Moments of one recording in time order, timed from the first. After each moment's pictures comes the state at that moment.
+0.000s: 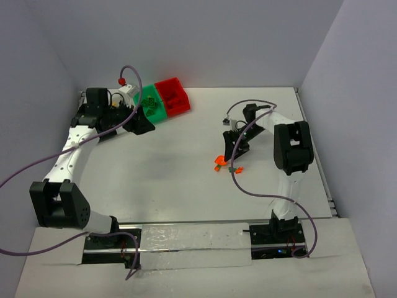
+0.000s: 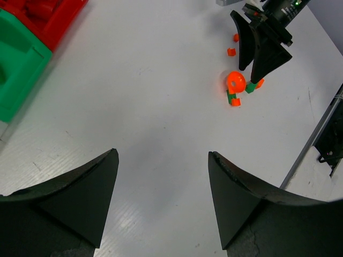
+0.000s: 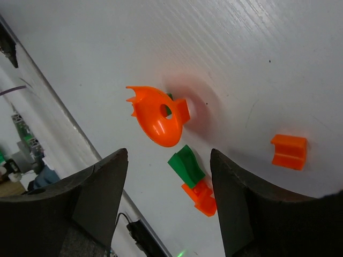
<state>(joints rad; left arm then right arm) -0.08 1.44 1.28 -0.54 0.79 0.14 0.15 2.06 1.46 -1.04 -0.74 -0.42</state>
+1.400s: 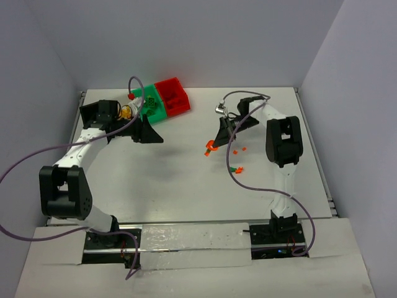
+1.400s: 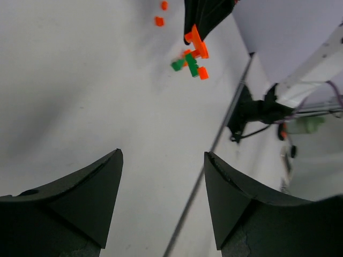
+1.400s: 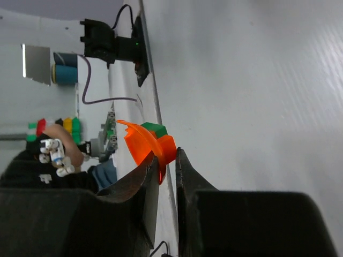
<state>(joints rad) -0.09 1.52 1.13 -0.46 1.02 -0.05 0.18 2.24 1.73 -1.27 -1.23 -0.55</state>
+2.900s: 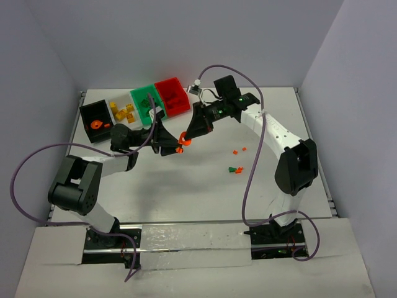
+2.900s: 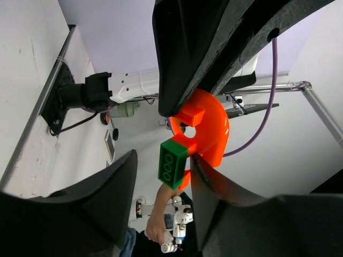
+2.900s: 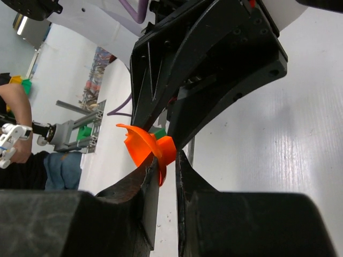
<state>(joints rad) -0.32 1.60 0.70 1.30 1.26 -1.90 0.48 1.80 1.66 -0.65 -1.31 -0.03</state>
